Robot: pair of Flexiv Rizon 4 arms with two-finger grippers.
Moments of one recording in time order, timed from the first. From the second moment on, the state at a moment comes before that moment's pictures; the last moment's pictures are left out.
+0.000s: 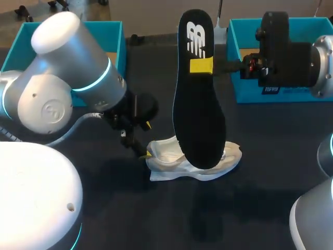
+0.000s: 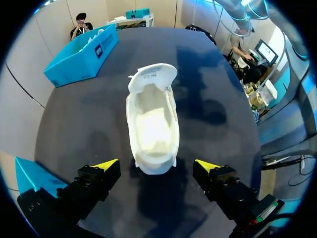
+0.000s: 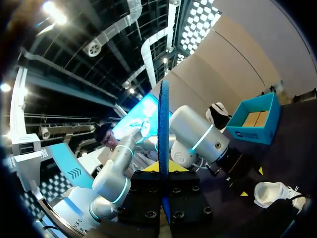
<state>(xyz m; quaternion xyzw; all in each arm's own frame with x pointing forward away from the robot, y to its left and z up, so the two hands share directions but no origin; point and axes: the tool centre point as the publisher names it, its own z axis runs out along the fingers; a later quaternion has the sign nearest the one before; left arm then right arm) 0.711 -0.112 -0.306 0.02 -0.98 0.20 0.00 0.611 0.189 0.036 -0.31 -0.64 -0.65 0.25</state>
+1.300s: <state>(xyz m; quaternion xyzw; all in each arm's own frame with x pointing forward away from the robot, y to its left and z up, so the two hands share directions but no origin) 0.711 -0.130 -0.331 0.05 -1.00 0.04 0.01 0.611 0.189 0.036 -0.31 -0.64 -0.65 0.25</state>
